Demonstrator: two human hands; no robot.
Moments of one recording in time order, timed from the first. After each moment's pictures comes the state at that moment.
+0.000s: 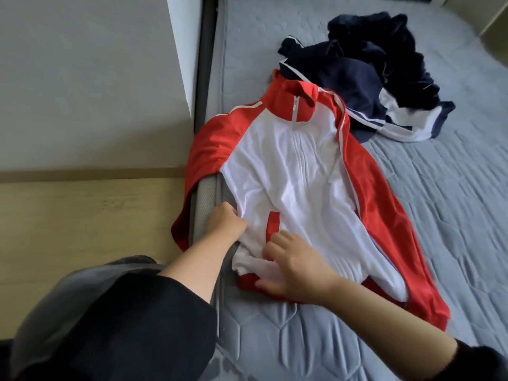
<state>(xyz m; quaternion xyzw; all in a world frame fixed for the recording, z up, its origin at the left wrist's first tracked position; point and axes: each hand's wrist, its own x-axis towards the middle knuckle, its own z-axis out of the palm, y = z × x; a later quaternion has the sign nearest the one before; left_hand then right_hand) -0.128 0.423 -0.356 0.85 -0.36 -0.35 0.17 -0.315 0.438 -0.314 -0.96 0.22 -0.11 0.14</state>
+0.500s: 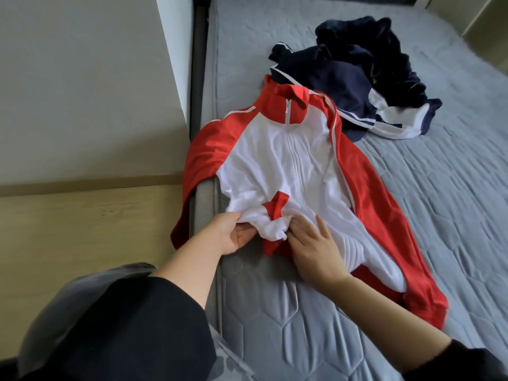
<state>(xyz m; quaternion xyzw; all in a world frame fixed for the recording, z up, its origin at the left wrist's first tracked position) -0.132 0.435 -0.338 0.58 0.01 -0.67 0.47 -0.348 0.421 -0.356 -0.93 0.32 -0.17 -0.07</state>
